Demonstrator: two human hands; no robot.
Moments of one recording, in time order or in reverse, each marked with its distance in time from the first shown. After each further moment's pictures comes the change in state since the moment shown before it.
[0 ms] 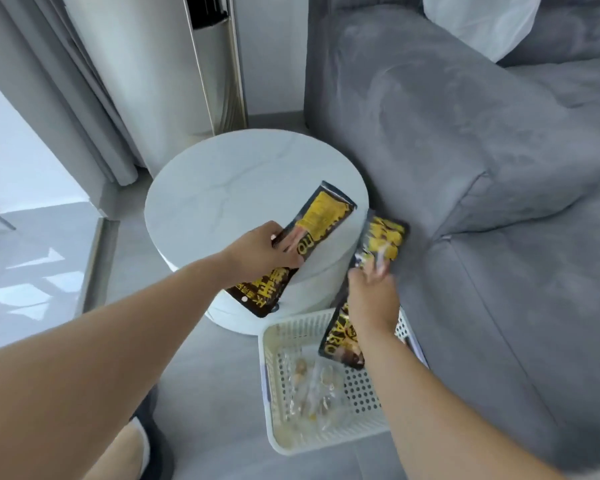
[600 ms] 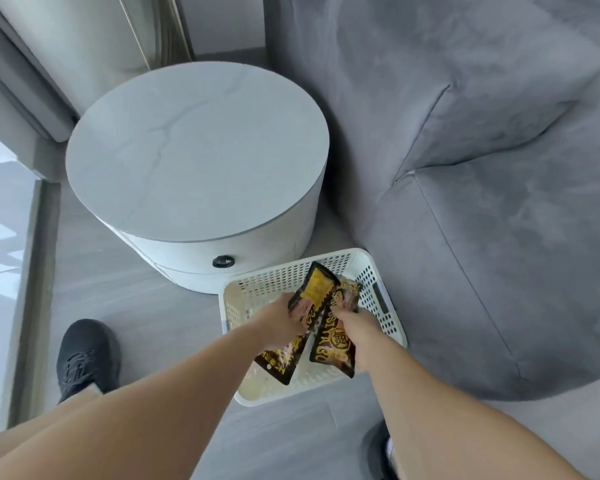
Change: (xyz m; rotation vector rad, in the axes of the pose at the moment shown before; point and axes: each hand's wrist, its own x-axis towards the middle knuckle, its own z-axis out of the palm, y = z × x) left_hand -0.013 -0.049 0.234 0.029 -0.334 -0.214; right_hand 0.047 0.197 -0.007 -0.072 -0.374 0.572
